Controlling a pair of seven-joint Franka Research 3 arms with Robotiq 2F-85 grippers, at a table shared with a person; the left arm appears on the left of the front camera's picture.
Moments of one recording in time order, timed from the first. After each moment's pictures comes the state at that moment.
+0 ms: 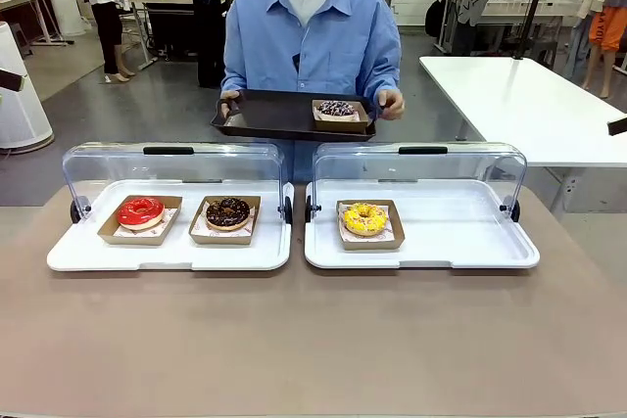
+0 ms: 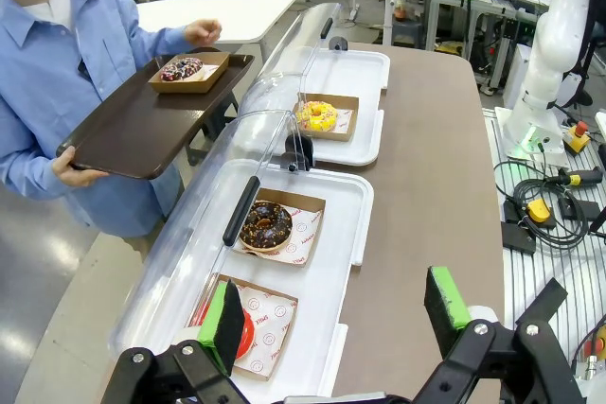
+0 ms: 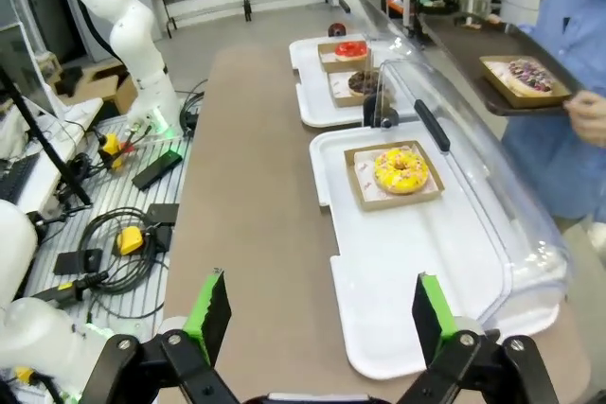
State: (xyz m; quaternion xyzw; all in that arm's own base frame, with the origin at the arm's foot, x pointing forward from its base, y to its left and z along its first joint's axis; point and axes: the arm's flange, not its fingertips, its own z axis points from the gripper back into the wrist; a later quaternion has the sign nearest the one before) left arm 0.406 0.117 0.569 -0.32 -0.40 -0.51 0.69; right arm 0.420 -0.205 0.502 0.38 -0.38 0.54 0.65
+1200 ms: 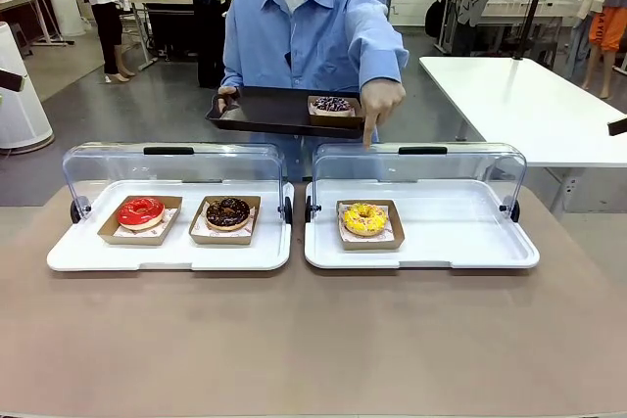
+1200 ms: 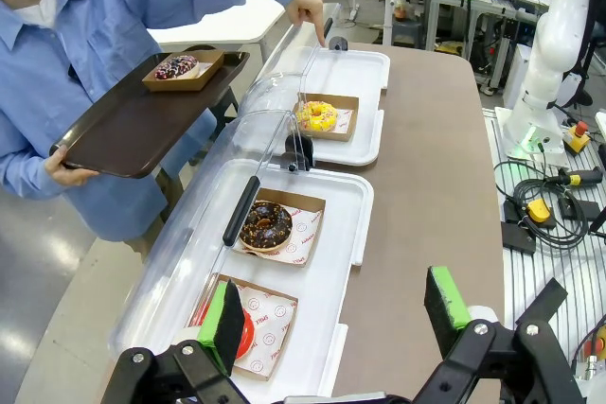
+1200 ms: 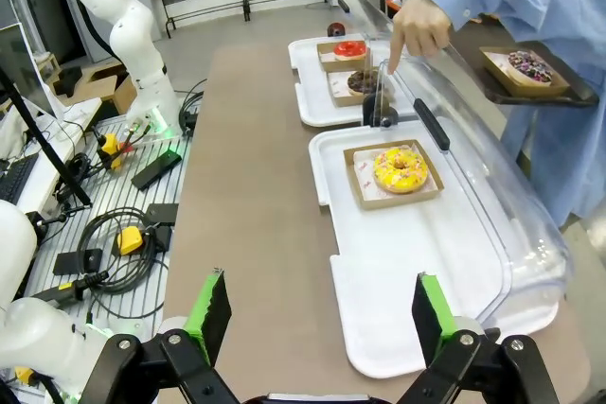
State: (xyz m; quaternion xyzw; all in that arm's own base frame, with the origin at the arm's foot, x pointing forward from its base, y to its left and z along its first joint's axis) left arm 0.406 0.117 0.569 -0.32 -0.40 -0.51 0.69; right arm 0.419 -0.206 0.502 0.38 -0.38 0.54 0.65
